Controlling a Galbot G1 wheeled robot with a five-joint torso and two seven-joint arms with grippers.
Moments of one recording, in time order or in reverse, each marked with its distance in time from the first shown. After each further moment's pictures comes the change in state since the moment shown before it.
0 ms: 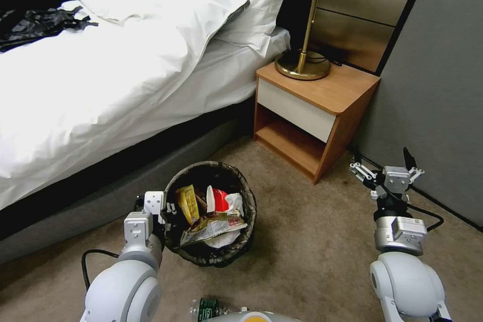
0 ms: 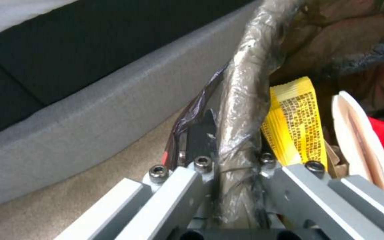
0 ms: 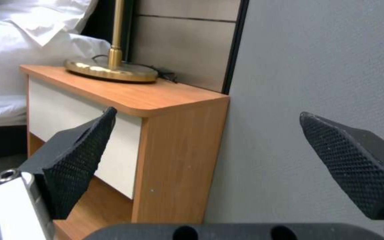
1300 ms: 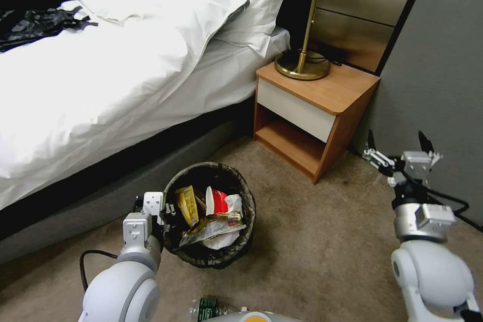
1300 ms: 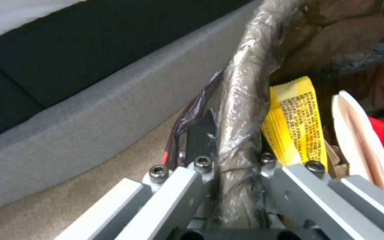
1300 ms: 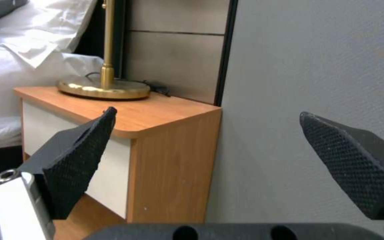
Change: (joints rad) left arm 0.005 0.007 0.003 -0.007 0.002 0.000 0.003; right arm 0.008 -0.008 0.045 0.040 0.068 -0.013 -0.019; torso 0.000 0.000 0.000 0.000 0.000
